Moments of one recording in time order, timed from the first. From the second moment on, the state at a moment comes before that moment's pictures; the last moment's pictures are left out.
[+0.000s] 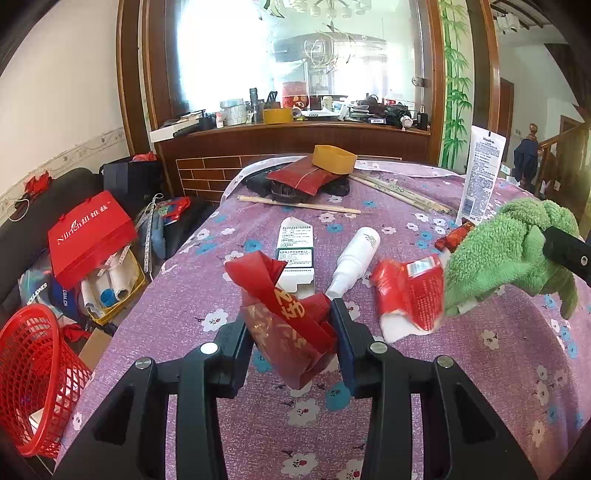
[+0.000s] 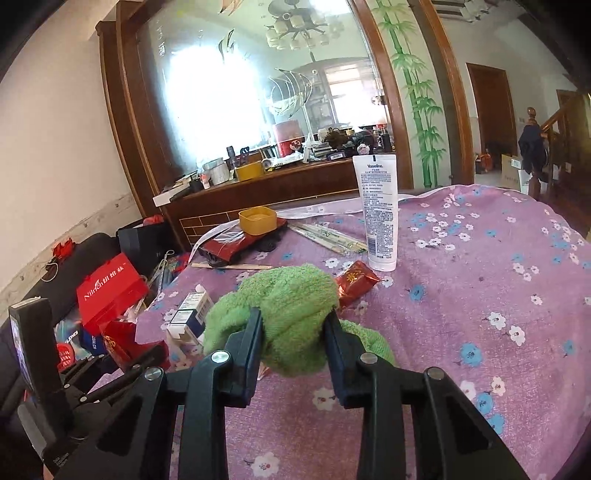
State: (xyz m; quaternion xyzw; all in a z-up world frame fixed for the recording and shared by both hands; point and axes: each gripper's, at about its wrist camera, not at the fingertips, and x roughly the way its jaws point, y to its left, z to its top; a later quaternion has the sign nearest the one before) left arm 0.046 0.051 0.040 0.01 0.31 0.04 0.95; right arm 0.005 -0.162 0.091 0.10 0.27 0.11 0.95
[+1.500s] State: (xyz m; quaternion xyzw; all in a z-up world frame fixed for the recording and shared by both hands) left arm 0.035 0.049 0.052 0.04 0.27 0.07 0.96; right arm -0.003 -0.159 0.099 0.10 0.26 0.12 0.95
